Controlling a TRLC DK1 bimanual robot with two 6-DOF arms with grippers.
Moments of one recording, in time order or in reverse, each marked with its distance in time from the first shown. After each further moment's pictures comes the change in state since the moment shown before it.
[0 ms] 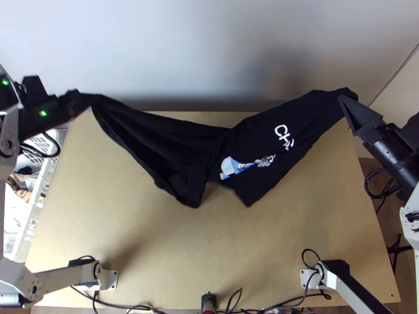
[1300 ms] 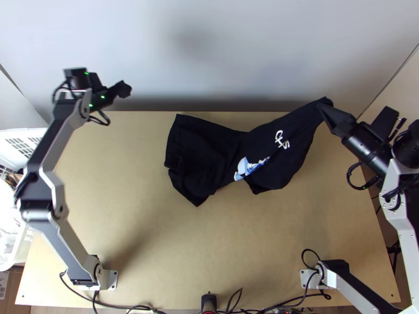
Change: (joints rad) left arm -0.057 0.574 0.077 0.411 -0.313 0.137; right arm 0.005 0.080 -0.117 0.018 0.000 0.014
